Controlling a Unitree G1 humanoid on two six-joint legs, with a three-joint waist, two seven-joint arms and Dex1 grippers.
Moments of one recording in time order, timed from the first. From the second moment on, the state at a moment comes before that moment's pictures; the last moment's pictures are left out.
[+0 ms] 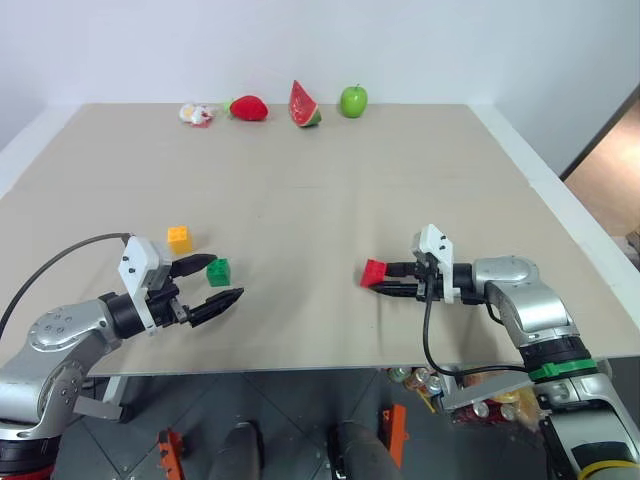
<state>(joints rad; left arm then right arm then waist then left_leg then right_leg) -0.07 0.69 0.23 -0.36 -0.65 0.48 -0.85 -0.61 -0.65 0.15 0.36 0.26 0.28 1.28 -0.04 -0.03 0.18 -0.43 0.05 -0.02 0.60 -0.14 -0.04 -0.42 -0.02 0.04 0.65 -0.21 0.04</state>
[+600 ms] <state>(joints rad) -0.07 0.70 0.26 -0.36 -0.69 0.51 -0.86 -0.79 -0.55 0.21 0.69 0.19 0.06 1.51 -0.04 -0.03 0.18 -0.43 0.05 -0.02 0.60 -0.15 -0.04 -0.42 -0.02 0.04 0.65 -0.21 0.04</state>
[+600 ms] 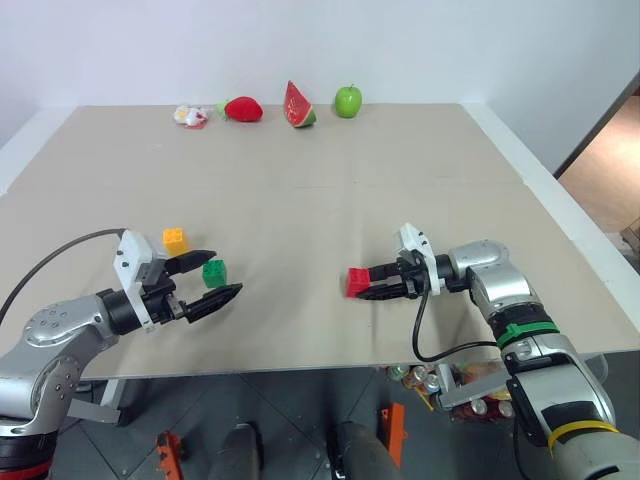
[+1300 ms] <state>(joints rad) 0.00 0.74 0.33 -0.28 -0.67 0.52 -0.86 -0.76 -0.61 0.21 0.63 0.13 0.00 1.52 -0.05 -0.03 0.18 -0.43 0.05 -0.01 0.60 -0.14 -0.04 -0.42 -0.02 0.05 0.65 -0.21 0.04</state>
